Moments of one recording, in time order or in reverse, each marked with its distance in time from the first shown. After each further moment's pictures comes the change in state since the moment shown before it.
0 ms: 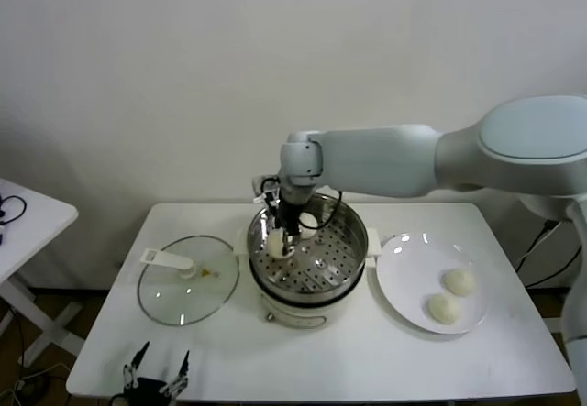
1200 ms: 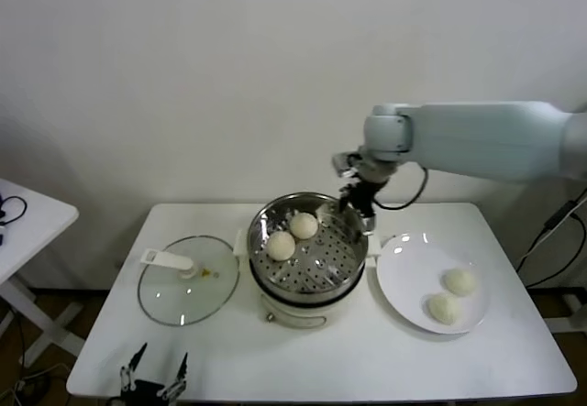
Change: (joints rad) left arm 0.033 -0.003 -0.004 -0.040 0.020 0.002 -0.002; right arm 0.230 -0.447 -0.161 0.245 -0.134 0.145 -0.145
